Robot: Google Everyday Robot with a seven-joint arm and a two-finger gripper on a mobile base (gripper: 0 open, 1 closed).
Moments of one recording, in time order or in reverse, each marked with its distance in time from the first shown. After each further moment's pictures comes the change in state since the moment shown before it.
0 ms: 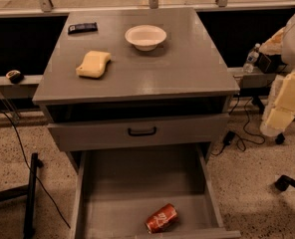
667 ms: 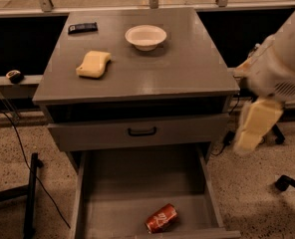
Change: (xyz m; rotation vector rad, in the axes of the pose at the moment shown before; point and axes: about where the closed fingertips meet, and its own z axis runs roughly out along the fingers) arm -0.015 0.016 0.055 -0.019 0.002 -0.050
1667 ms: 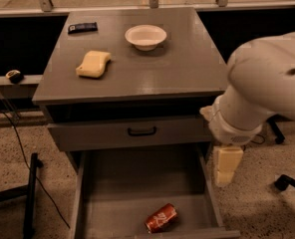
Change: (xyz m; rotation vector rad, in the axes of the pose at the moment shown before) arm -0.001 0.036 0.115 -0.043 0.076 -0.245
